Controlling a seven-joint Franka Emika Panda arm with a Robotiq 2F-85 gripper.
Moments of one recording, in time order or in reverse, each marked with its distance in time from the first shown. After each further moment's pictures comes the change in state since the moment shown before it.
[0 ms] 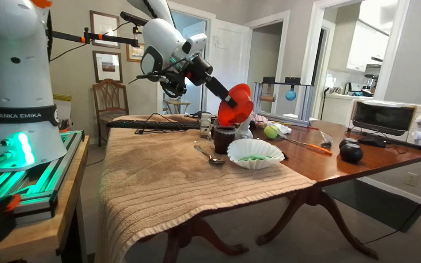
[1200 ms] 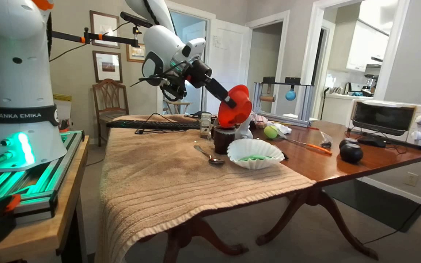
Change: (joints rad) arm 0.035 0.058 0.010 0.032 0.031 0.059 -0.007
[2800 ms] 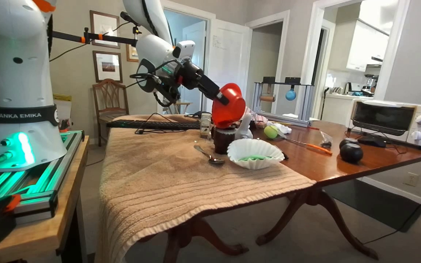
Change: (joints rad) arm 0.013 0.068 0.065 -0.015 0.070 0.185 -0.051
